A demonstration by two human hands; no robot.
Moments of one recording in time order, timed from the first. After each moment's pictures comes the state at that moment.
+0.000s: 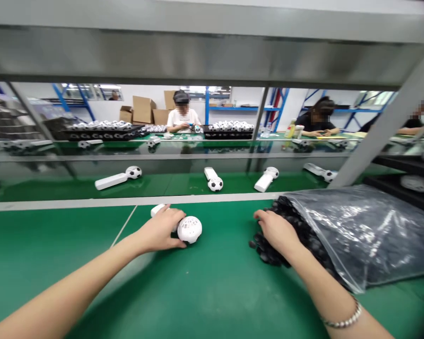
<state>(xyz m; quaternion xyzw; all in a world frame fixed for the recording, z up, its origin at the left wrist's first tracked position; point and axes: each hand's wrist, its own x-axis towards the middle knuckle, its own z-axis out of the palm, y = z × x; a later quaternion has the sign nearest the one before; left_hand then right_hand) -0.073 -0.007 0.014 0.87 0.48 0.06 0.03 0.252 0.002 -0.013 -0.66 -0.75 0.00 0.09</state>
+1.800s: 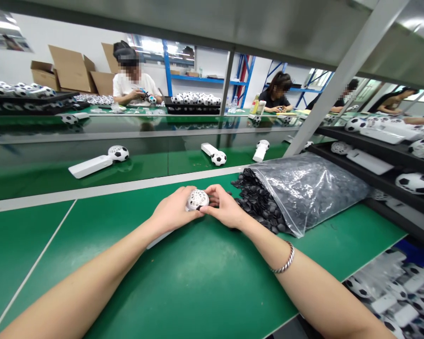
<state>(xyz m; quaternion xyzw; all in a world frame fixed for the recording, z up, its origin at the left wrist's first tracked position) 0.039 0.014 -0.002 0.83 0.50 0.16 0.17 0.212 -0.003 -0.036 -0.43 -0.67 0.44 0.42</state>
